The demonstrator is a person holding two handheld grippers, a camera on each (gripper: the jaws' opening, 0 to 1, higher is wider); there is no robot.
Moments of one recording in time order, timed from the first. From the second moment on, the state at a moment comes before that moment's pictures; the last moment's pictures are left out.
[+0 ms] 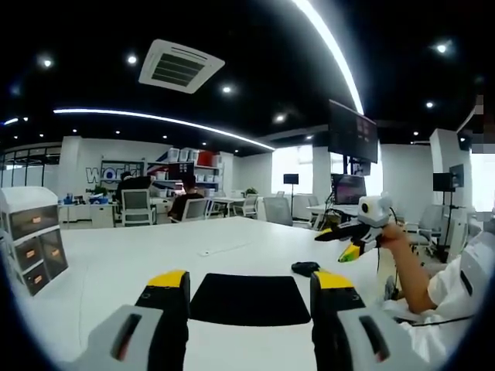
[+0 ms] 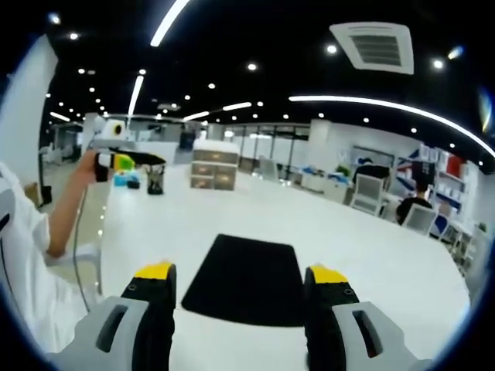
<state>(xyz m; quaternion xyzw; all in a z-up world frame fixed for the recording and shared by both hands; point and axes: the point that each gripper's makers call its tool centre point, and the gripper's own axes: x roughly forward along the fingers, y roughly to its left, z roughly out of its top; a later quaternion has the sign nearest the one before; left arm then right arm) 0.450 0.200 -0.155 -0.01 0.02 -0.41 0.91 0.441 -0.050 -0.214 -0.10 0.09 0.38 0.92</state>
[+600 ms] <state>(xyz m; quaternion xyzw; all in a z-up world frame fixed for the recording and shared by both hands) 0.449 0.199 -0.155 -0.01 0.02 -0.41 0.91 0.445 -0.033 -0.237 -0.12 0.12 0.39 0.90</state>
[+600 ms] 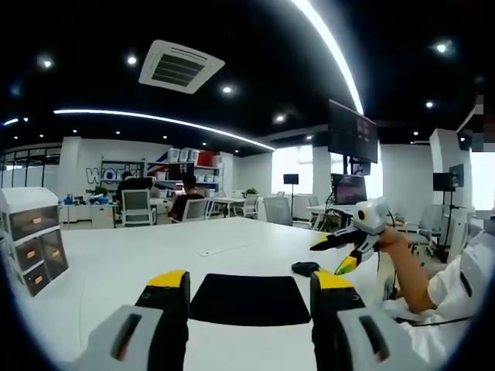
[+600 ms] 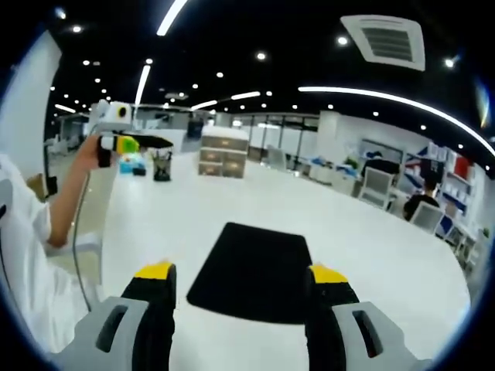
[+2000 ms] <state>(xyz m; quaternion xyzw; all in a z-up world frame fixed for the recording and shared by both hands) 0.449 0.201 -0.154 -0.01 0.01 -0.41 0.91 0.432 -0.002 -0.302 -0.22 0.20 0.44 0.85</state>
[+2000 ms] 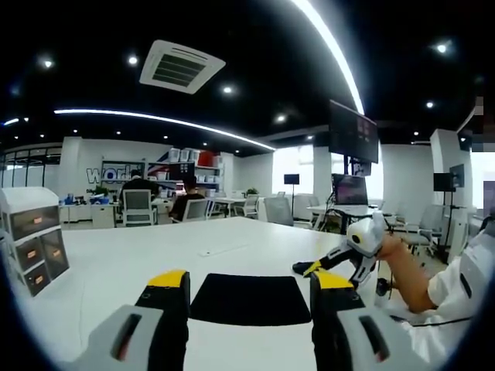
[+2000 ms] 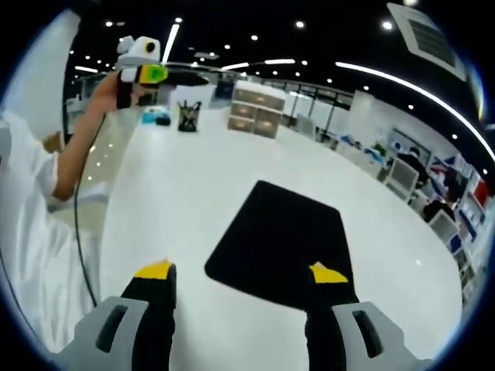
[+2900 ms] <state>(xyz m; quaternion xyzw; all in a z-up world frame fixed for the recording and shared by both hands) 0.452 0.201 -0.156 -0.01 0.02 -0.41 0.91 0.429 0.004 -0.327 -0.21 0.23 0.46 0.83</state>
